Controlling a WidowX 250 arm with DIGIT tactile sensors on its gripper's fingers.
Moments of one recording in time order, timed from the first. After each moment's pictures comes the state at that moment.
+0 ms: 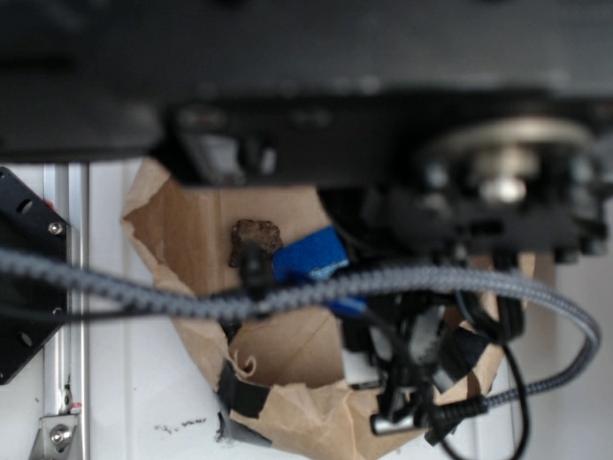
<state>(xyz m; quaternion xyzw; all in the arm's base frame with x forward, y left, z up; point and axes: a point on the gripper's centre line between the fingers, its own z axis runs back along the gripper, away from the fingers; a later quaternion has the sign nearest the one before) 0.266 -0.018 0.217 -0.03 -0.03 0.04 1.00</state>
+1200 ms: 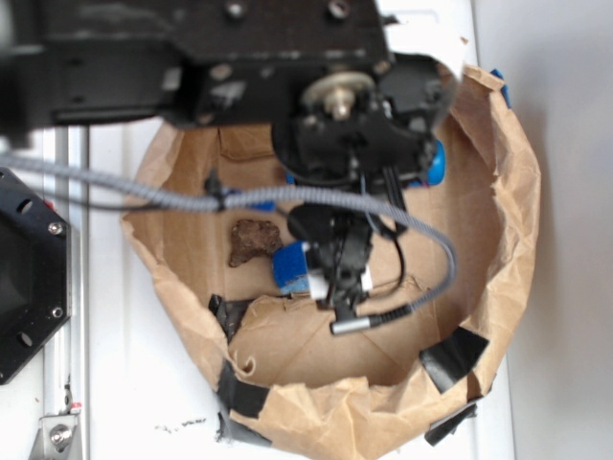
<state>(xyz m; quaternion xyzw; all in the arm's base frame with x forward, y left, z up) 0.260 0.018 0.127 -0.06 -0.05 0.07 0.99</state>
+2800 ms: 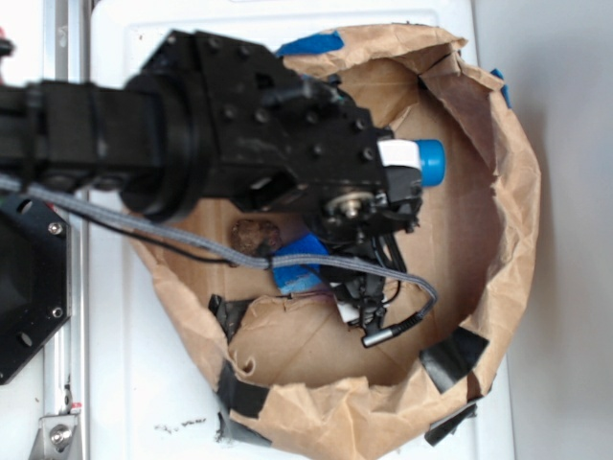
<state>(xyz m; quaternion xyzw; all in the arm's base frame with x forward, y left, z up) 0.276 0.001 0.051 -0.06 -0.05 0.15 0.99</state>
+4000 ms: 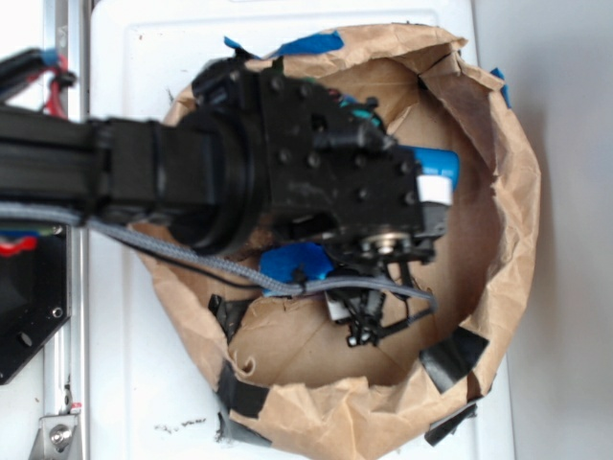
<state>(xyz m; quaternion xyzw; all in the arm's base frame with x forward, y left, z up) 0.275 -0.006 0.058 -0.03 0.00 0.09 1.00</state>
